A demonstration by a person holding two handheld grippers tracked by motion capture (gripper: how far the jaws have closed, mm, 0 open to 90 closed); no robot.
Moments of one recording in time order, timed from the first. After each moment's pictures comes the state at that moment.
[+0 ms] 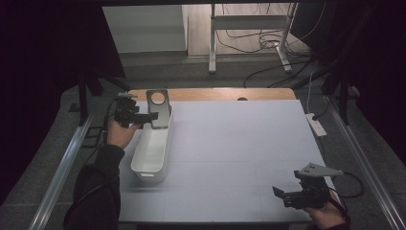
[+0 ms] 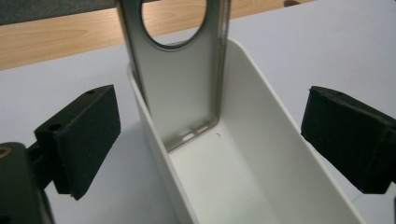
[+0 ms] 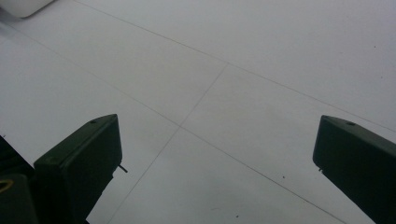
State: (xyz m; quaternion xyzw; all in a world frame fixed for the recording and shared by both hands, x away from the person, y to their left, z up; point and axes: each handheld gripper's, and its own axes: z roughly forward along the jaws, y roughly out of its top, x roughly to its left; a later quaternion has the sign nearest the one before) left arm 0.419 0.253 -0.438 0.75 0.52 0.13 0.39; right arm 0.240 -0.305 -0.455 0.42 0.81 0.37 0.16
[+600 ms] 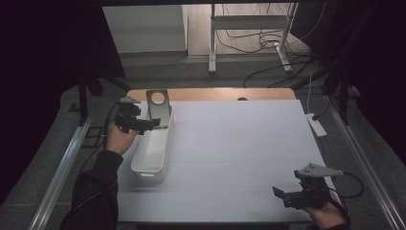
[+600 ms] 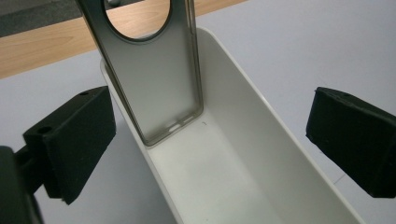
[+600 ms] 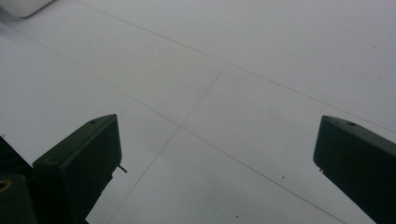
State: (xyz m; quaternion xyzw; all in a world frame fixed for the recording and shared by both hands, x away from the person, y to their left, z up) left arm 0.398 0.243 -0.434 0.77 0.48 0.15 0.39; right arm 0.240 -0.305 -0.455 0.42 0.81 0.37 0.16
